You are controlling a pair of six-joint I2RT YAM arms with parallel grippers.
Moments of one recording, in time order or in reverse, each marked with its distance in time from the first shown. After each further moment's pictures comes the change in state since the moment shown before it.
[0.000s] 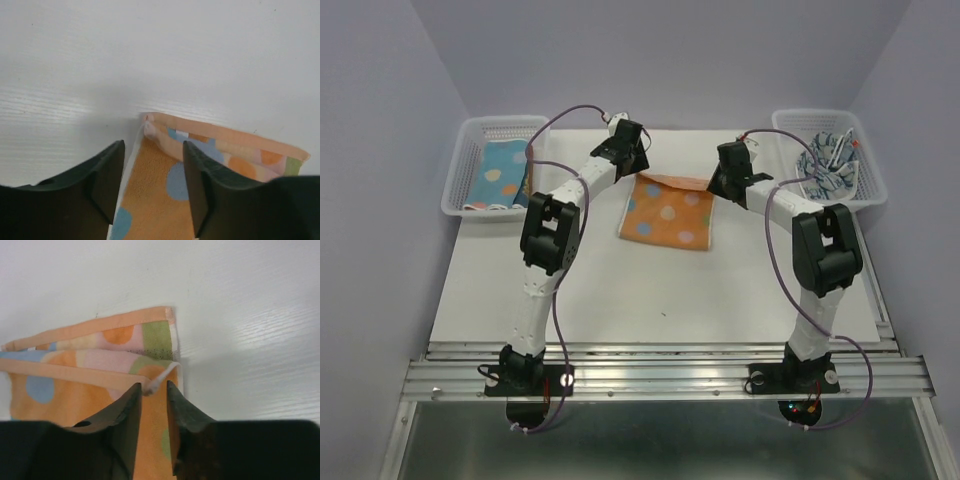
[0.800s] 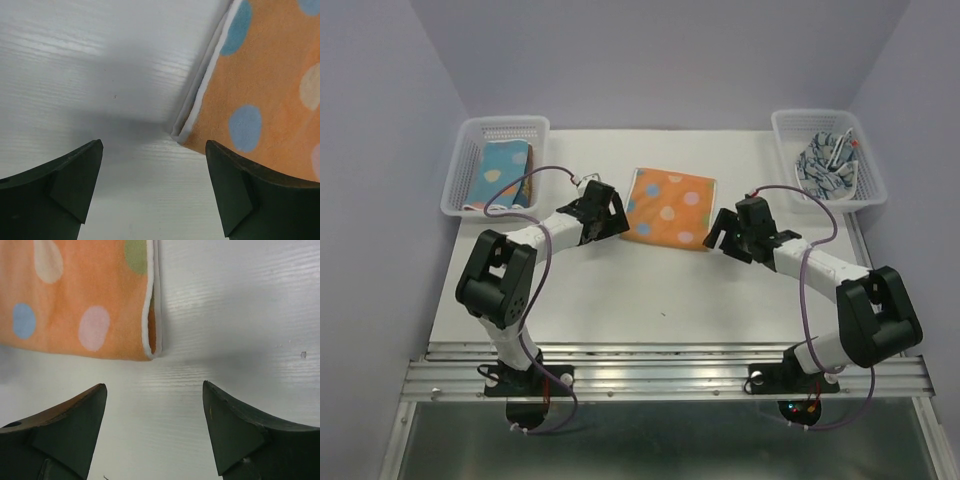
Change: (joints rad) left arm -0.026 -0.633 -0.985 0.172 0.029 -0.046; right arm 0.054 -0.513 -0.604 -0.029 -0.236 0.085
